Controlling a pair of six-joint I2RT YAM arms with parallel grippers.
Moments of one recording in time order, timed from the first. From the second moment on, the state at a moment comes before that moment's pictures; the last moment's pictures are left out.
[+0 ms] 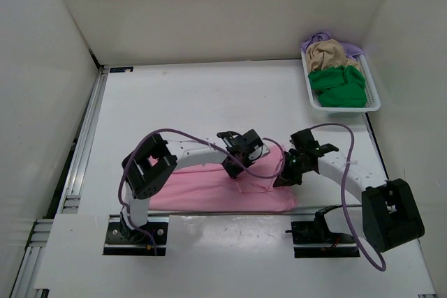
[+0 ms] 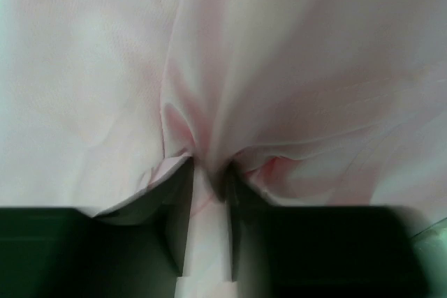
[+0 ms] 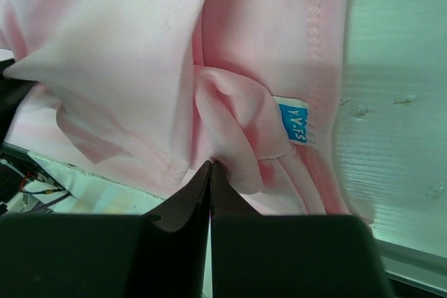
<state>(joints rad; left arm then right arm) -1.04 1.93 1.32 -0.65 -0.07 0.00 0.38 1.23 0.57 -0.61 -0.36 0.67</state>
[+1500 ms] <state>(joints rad) 0.10 1.42 0.96 -0.73 -0.10 0.00 0.35 2.57 2.38 -0.69 -0.12 0.73</state>
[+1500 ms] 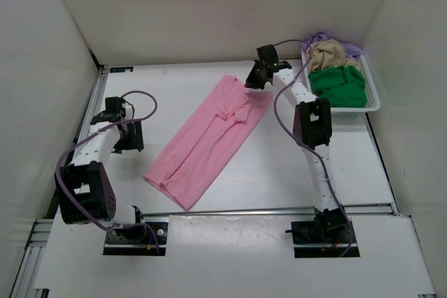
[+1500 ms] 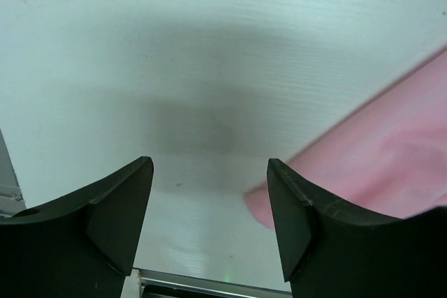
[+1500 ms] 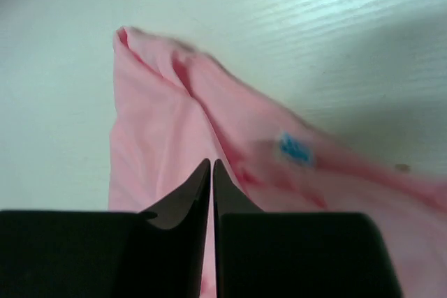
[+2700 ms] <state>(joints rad) 0.22 1.13 1.42 -0.75 -0.10 0.00 0.27 2.73 2.43 -0.33 -0.27 1.01</state>
